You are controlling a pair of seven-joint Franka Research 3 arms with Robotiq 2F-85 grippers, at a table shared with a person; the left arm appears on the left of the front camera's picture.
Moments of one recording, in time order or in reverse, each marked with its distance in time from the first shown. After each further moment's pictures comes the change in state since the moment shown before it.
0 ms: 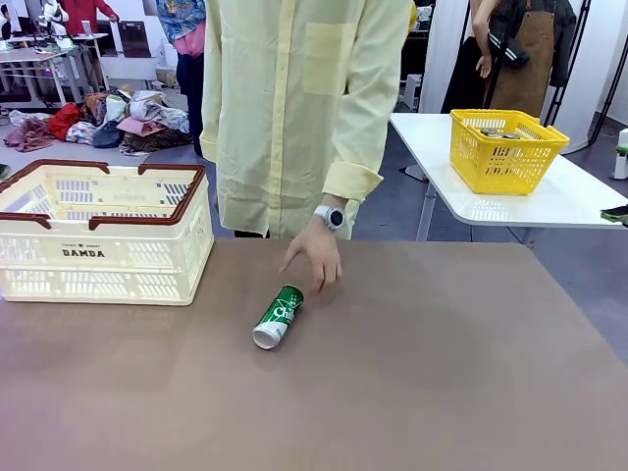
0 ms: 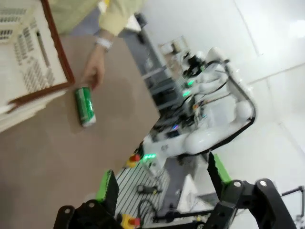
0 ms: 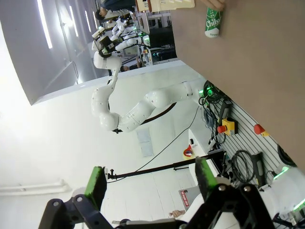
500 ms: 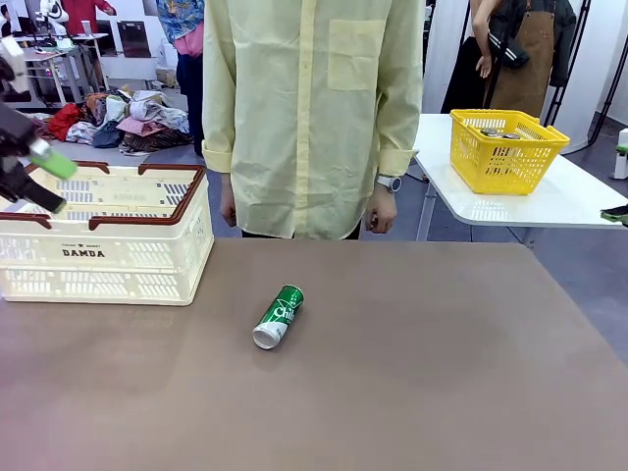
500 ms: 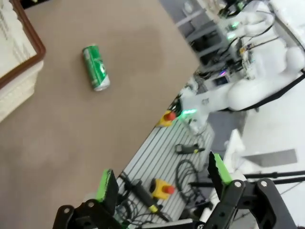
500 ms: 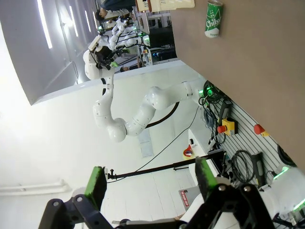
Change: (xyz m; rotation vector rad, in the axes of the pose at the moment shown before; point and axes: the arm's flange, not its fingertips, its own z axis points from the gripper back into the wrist) left arm -0.024 -0.058 -0.100 0.264 0.260 -0.194; right arm 0.000 0.000 0.000 0.000 0.000 0.000
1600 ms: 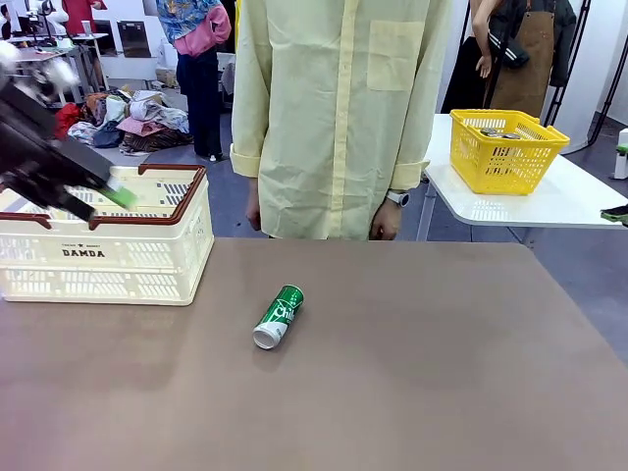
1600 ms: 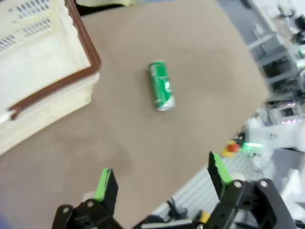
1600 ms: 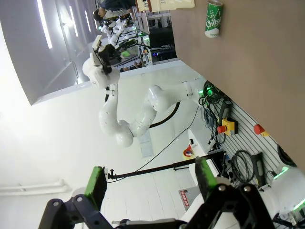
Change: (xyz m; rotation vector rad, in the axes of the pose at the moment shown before) left arm 0.008 -0.024 -0.077 0.425 -0.144 0.020; right arm 0.000 0.000 0.000 0.000 0.000 0.000
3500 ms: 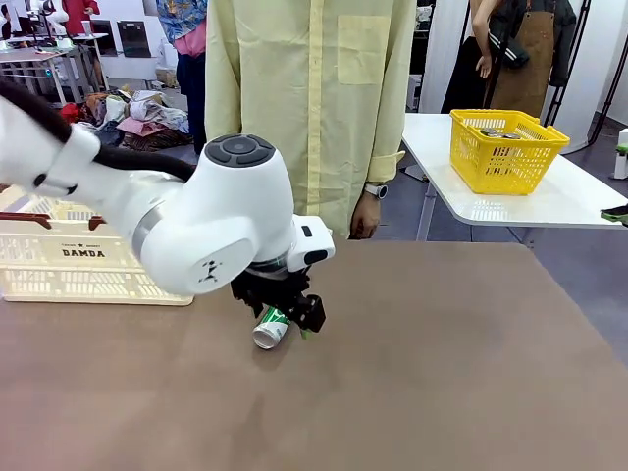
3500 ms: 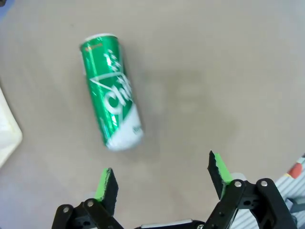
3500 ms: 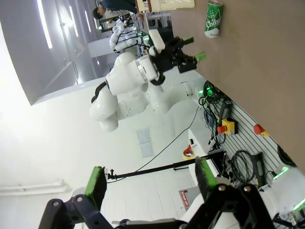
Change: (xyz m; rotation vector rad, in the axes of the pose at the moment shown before) left arm -0.004 -0.160 -0.284 0.352 0.265 -0.233; right arm 0.000 0.000 0.000 0.000 0.000 0.000
